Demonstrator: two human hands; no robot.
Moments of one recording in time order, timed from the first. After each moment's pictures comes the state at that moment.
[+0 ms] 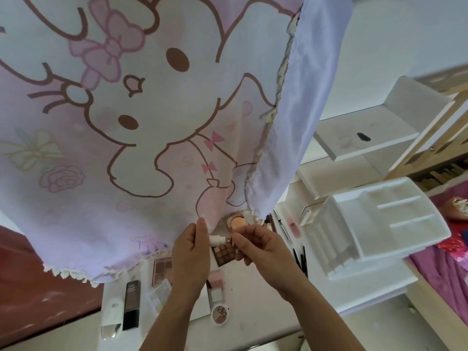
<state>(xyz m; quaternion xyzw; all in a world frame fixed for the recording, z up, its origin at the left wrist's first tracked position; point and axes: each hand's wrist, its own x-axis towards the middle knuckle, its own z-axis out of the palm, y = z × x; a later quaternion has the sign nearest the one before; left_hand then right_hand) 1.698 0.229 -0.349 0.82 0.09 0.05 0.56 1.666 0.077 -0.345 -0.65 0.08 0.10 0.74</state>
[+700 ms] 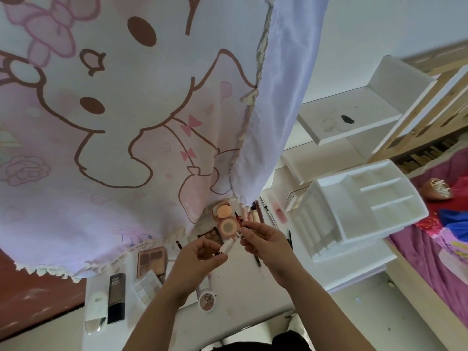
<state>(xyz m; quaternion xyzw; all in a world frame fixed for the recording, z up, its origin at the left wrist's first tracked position) 1.687 0.237 -0.410 0.77 0.06 -0.26 0.58 1.664 0.043 -0.403 -0.56 0.23 0.10 0.79</state>
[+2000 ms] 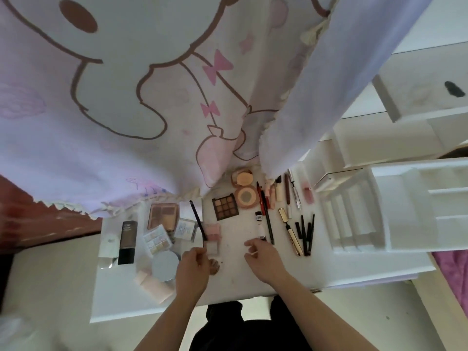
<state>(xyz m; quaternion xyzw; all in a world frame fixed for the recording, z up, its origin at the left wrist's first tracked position) 1.634 0.256 -0.563 0.90 0.23 -0.15 0.34 1.654 0.058 -0.572 -0.85 0.10 0.31 0.41</state>
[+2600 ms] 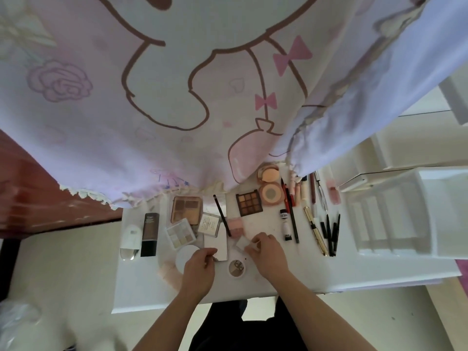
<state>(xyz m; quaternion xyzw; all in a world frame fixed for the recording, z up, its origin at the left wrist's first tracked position) 1.626 0.322 -0.575 0.88 0.18 -0.22 0.39 1.661 0.124 -0.582 -0.89 0.12 0.27 0.33</state>
